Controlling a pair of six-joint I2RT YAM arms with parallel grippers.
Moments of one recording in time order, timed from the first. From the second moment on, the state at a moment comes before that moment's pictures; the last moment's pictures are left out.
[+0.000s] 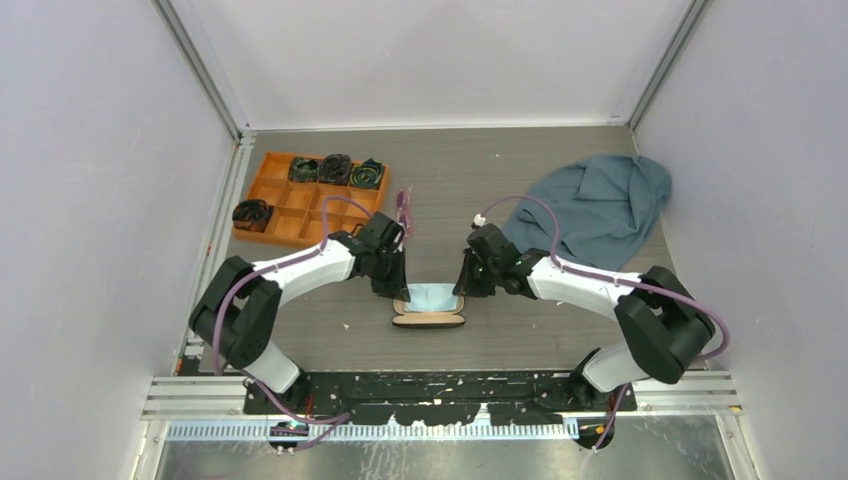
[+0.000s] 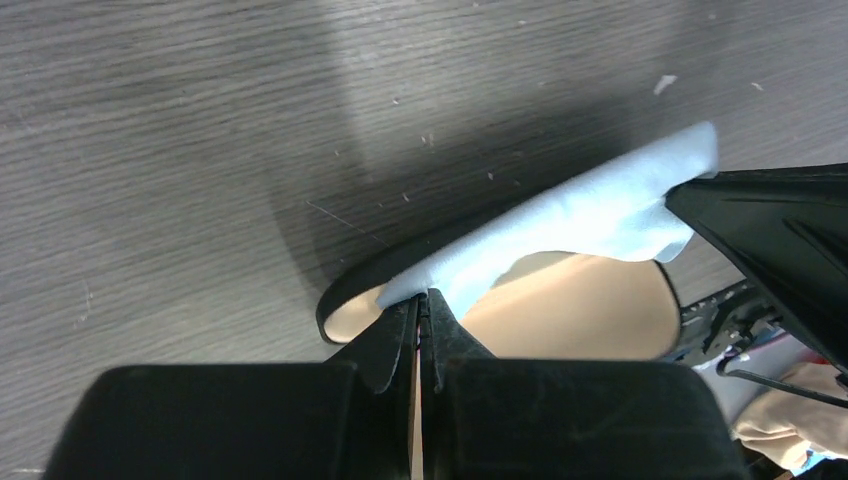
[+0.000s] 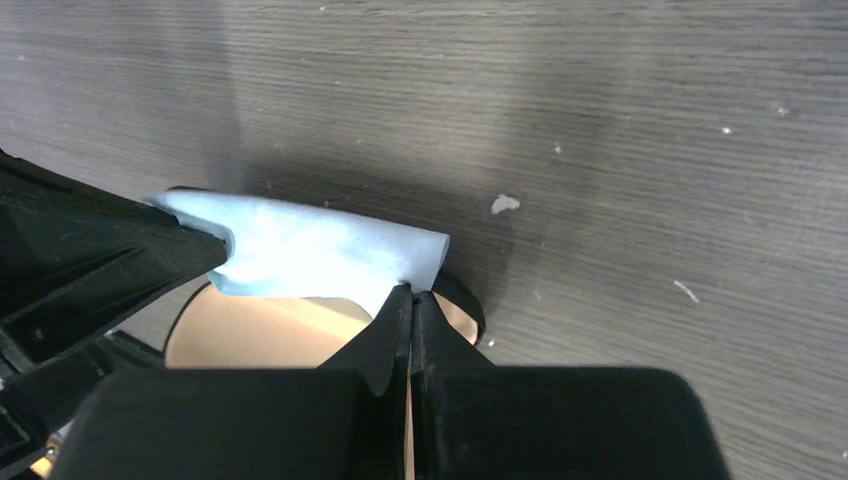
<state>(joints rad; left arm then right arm) -0.64 1.55 0.91 -0.48 0.24 -0.65 0.73 1.45 0.76 -0.22 -0.08 0.81</state>
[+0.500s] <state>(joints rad) -0.64 1.63 0.92 -0.46 0.20 -0.65 0.73 1.56 0.79 -0.20 -0.03 0.78</state>
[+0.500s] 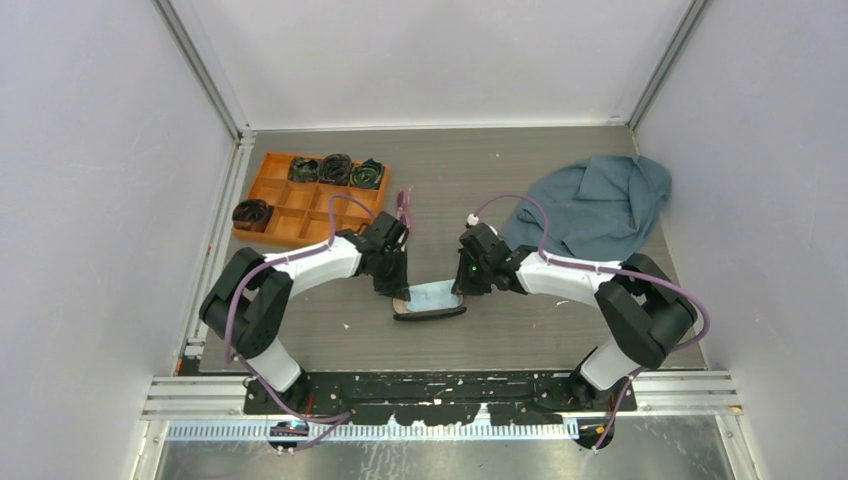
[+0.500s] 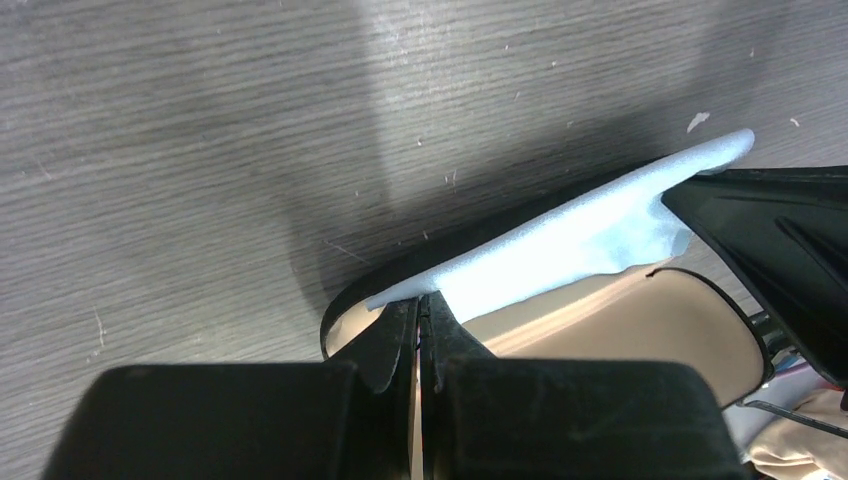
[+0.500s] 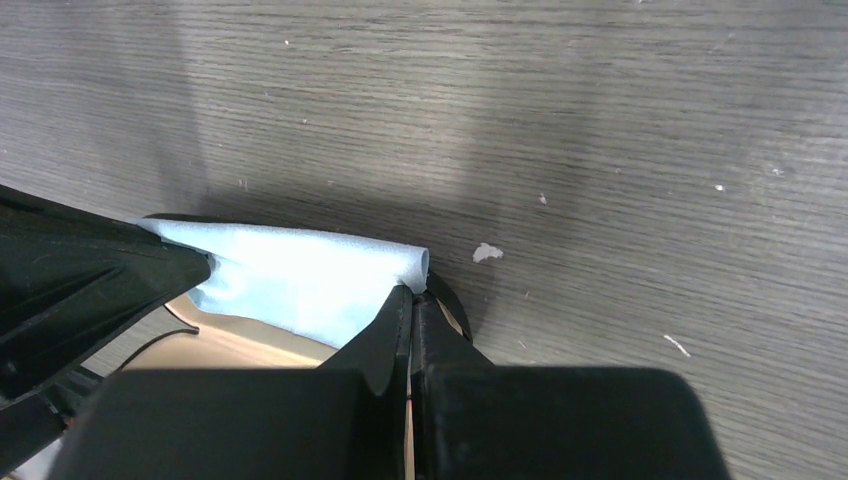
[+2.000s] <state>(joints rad) -0.64 1.70 1.03 -0.61 0.17 -0.59 0.75 1.51 0.80 -0.27 -0.08 0.78</state>
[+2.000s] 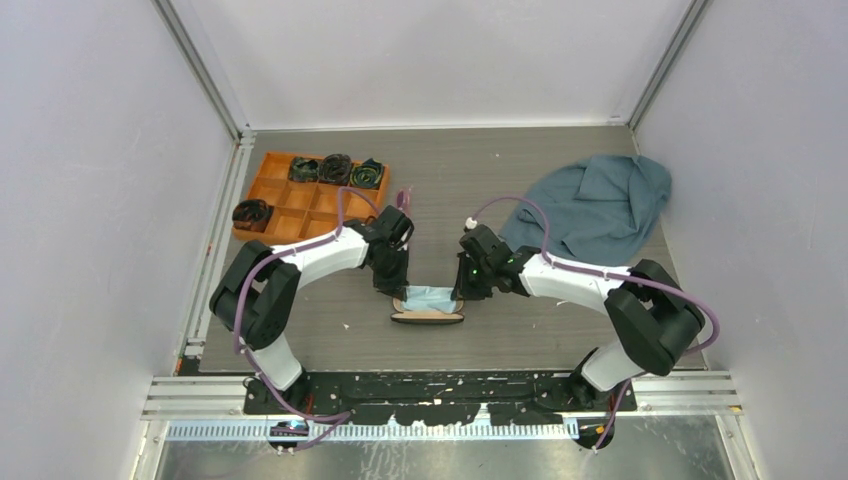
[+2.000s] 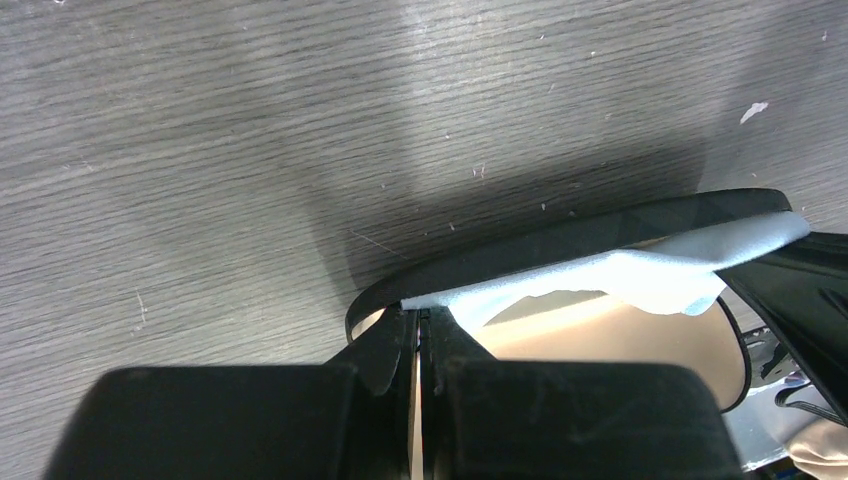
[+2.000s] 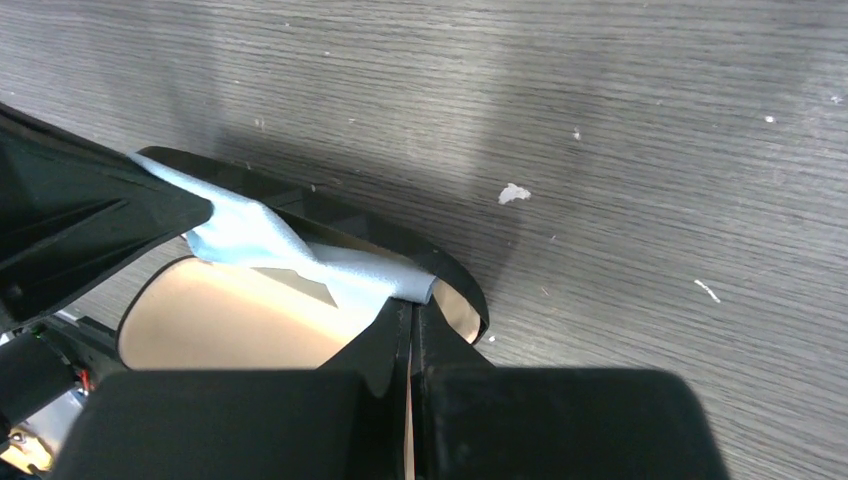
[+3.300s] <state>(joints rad) -0.64 1.75 1.10 -0.66 0.14 -0.55 0.76 1.60 0.83 -0.24 0.02 0.76</state>
